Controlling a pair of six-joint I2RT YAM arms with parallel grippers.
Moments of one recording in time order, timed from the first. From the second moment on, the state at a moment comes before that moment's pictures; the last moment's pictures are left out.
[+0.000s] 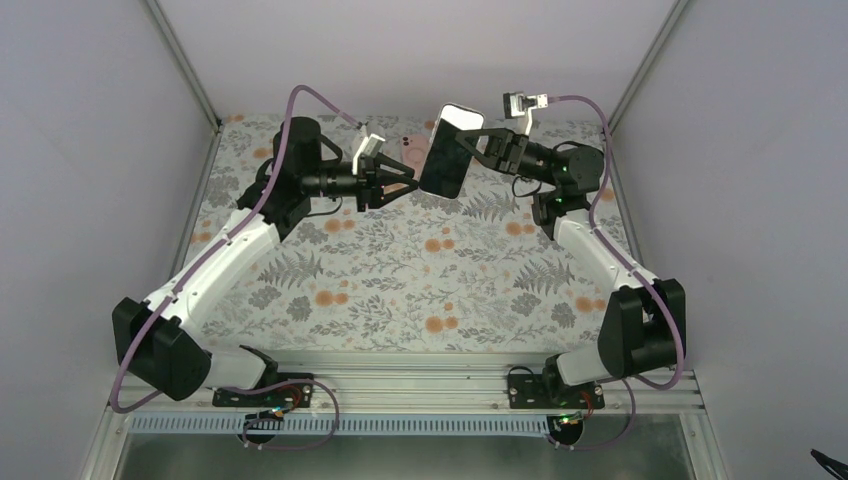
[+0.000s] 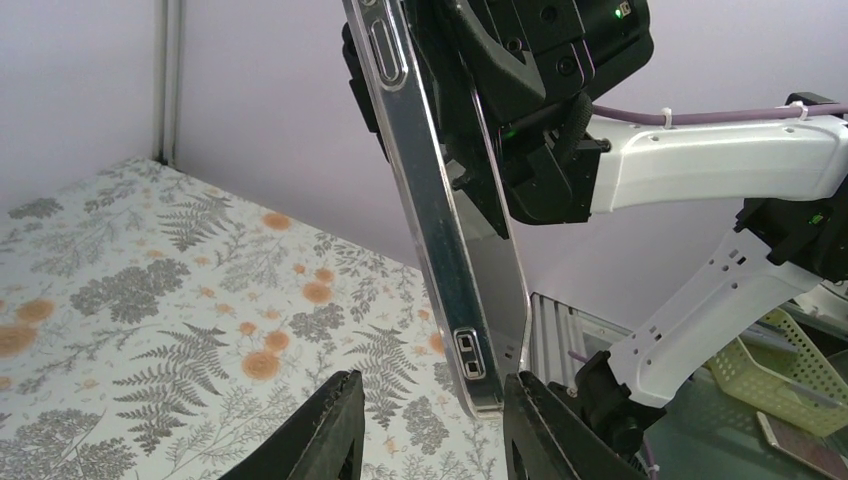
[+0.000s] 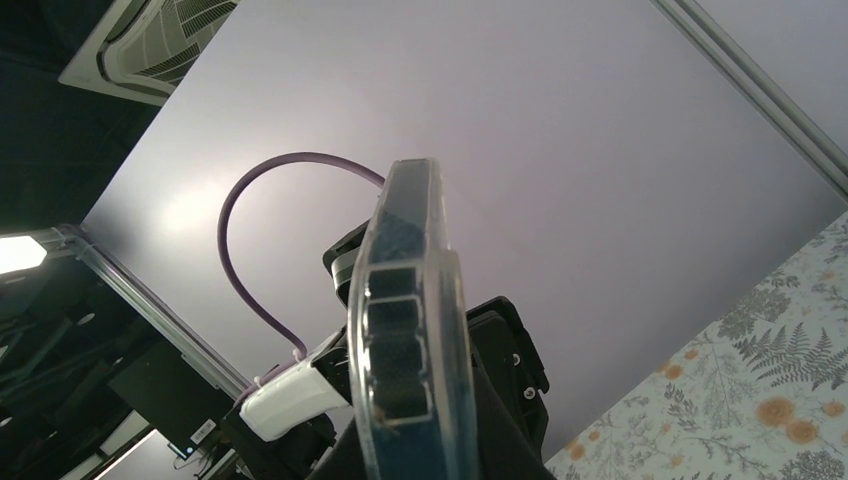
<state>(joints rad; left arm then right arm) -0.46 1.35 1.25 -0.13 0.96 -0.17 0.25 1.44 1.07 1.04 -1.11 1.42</state>
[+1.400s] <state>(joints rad) -0.42 1.34 1.19 -0.16 0.99 -0.15 0.26 1.40 1.09 1.24 -1.18 1.60</state>
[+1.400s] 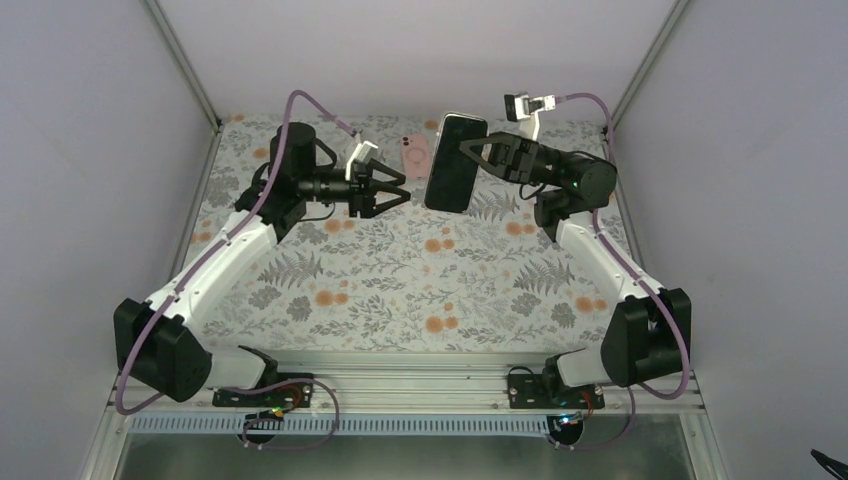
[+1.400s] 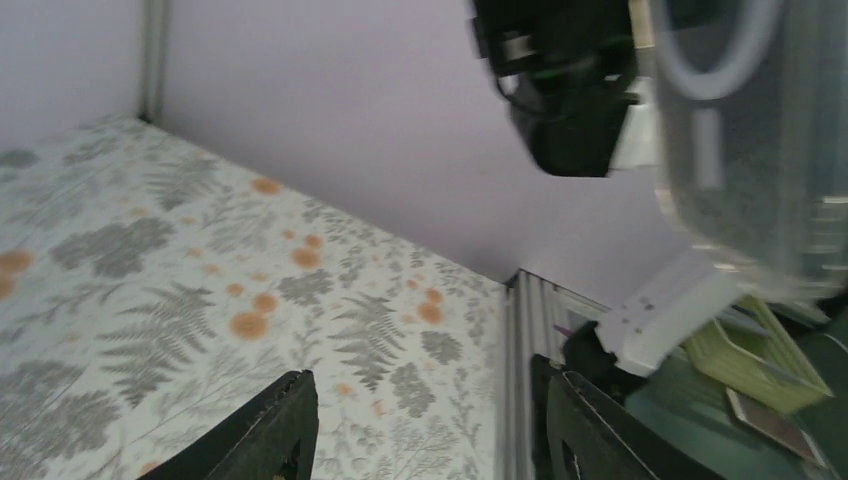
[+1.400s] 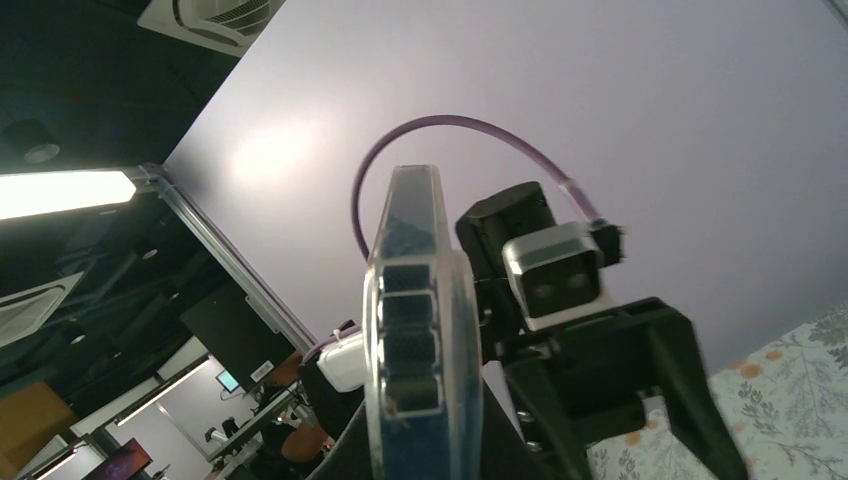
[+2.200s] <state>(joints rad) -0.48 1.33 1.22 -0.05 1.15 -0.28 0.26 1.40 1.08 1.13 -1.18 1.51</state>
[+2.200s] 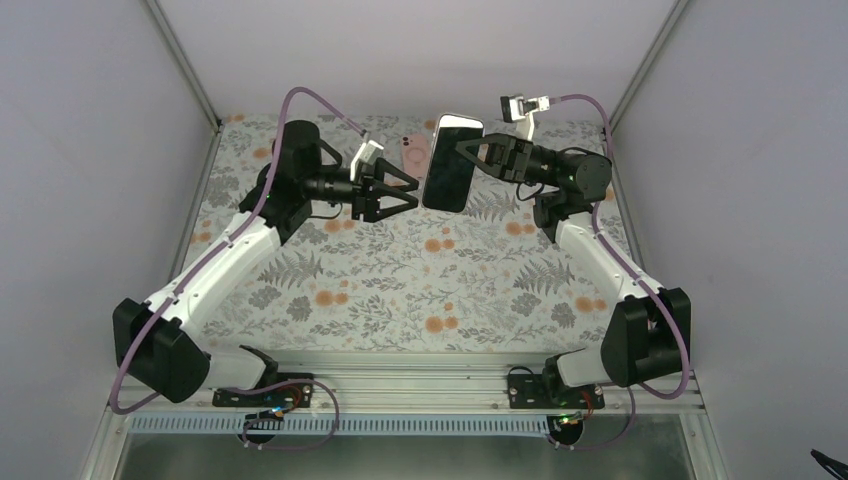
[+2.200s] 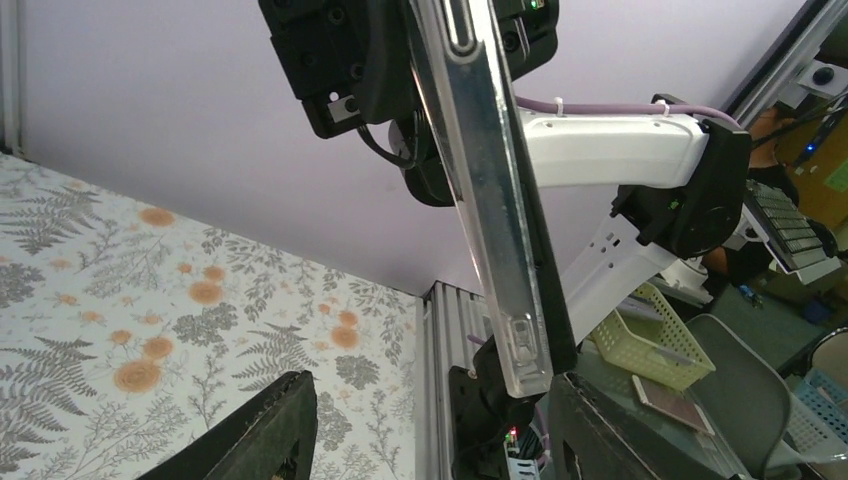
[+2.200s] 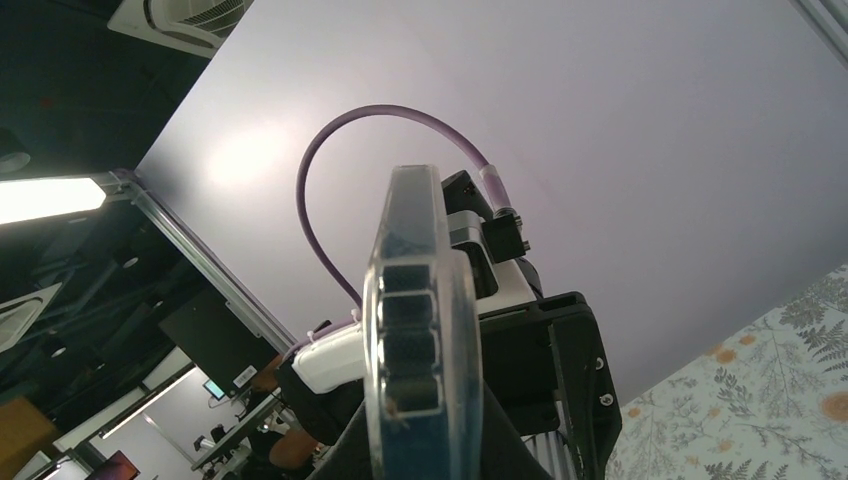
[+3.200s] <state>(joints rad) -0.48 1.35 1.19 0.01 1.12 -0.36 0.27 1.41 1.08 1.12 -1.18 1.47</state>
